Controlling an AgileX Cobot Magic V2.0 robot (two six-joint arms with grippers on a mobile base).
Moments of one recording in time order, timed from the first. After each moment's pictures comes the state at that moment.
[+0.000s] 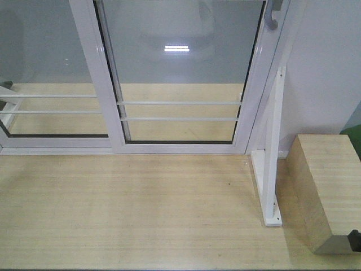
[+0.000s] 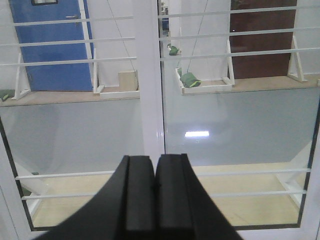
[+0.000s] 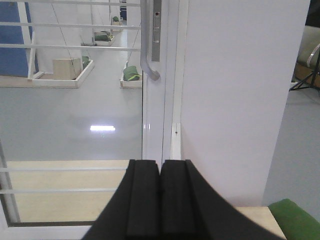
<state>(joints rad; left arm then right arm) -0.01 -0.01 0.03 0.02 0.10 0.01 -0.07 -0.01 0.03 -0.03 0.15 0.00</state>
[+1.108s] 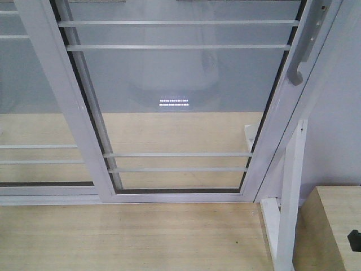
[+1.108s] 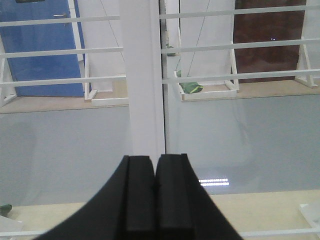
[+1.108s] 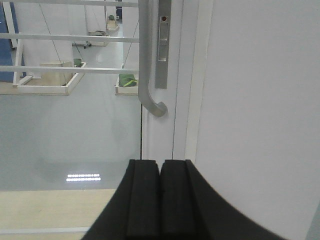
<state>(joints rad) -0.01 -0.01 0.03 0.02 0.10 0.01 -0.07 -0.01 0.03 -0.03 0.15 0.00</state>
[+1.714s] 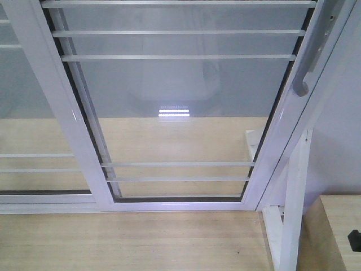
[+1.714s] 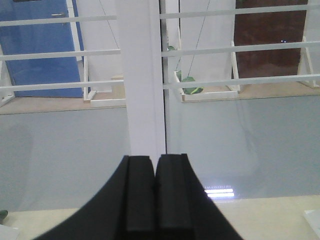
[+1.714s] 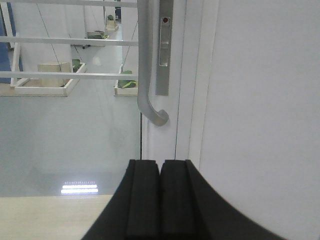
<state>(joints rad) -0.01 -0.01 0.03 0.02 0.10 0.01 -0.07 -0.01 0.03 -0.03 0.15 0.00</state>
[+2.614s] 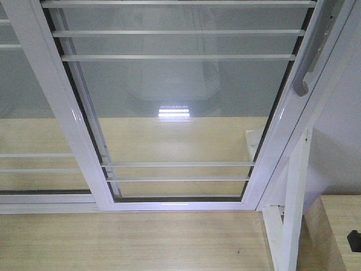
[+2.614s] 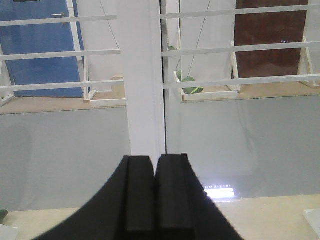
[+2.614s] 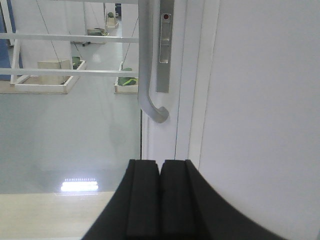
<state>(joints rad) -0.01 -0.01 0.03 0.02 0.10 0.01 -0.07 -0.01 0.03 -0.03 0.16 0.00</state>
